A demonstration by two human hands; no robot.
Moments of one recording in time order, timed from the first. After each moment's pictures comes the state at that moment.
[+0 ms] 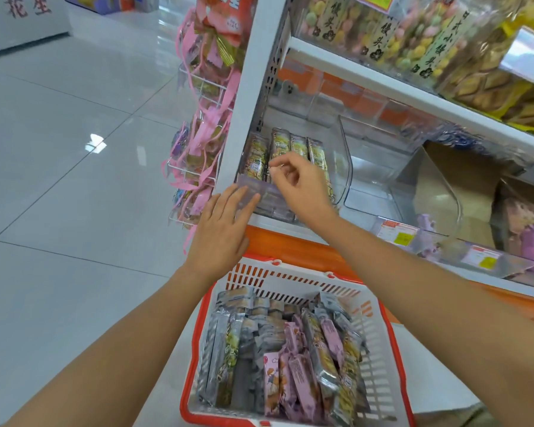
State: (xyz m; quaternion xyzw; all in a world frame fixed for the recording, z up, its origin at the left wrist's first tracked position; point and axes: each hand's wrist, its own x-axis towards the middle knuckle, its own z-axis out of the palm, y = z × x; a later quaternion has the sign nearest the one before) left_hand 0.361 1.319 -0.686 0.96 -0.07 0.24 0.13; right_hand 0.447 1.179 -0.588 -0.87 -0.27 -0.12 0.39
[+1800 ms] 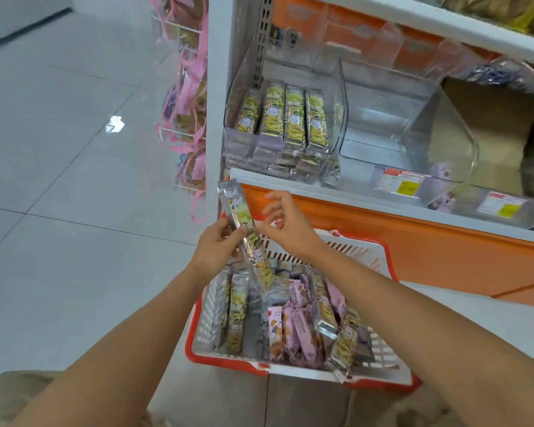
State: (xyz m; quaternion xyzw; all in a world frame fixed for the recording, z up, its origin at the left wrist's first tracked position) left_hand 0.307 1.279 -0.736 0.72 0.14 0.01 0.68; right_hand 0.378 1.119 -0.692 -0.84 -0.22 0.14 0.47
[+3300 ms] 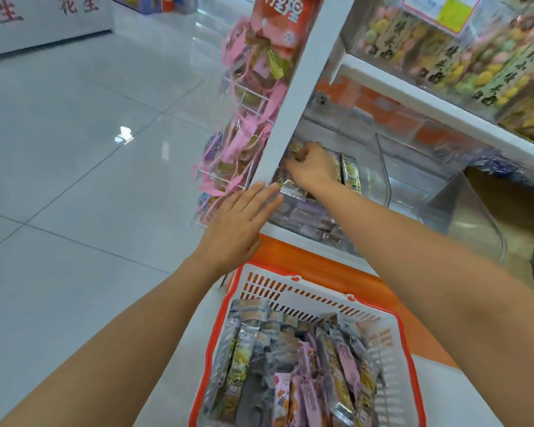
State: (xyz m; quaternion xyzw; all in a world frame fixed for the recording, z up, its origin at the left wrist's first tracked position) left_hand 0.381 1.356 -0.687 0.95 -0.11 0.27 0.11; right_hand 0.514 1.248 -0.571 -0.96 -0.12 -0.03 0.24
